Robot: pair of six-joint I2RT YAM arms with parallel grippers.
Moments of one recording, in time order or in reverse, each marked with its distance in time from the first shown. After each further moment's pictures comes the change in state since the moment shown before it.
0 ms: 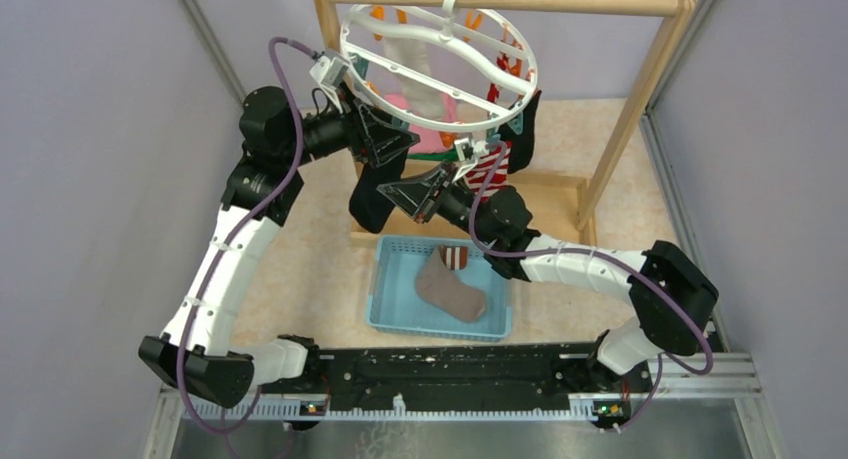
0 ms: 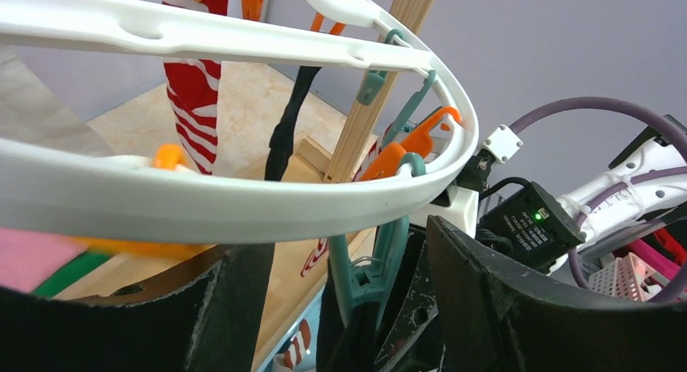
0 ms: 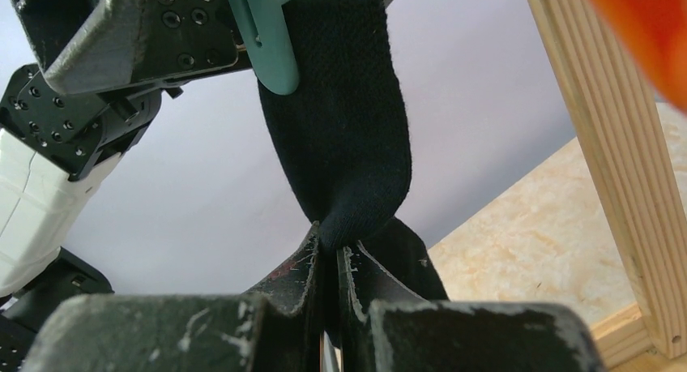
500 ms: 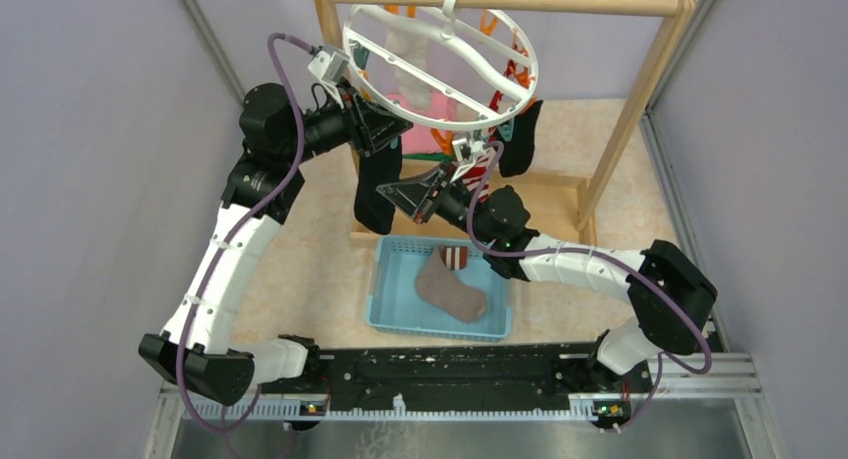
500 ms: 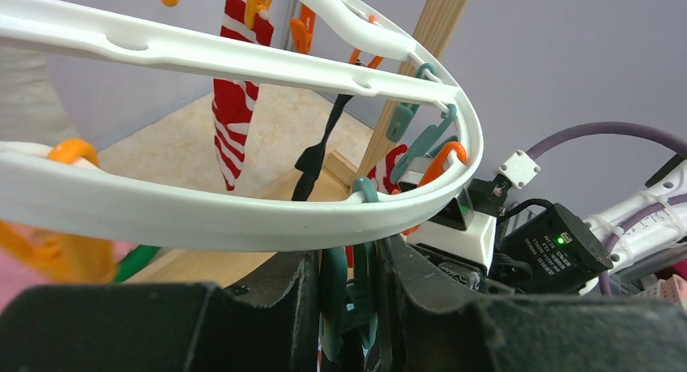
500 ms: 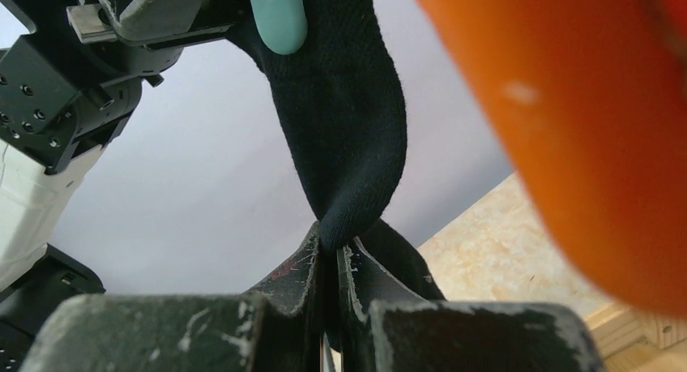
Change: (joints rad) left arm -0.021 0.018 0.028 -0.001 -0.077 0.043; right arm 0.000 0.011 0.011 -0.019 0.007 -0.003
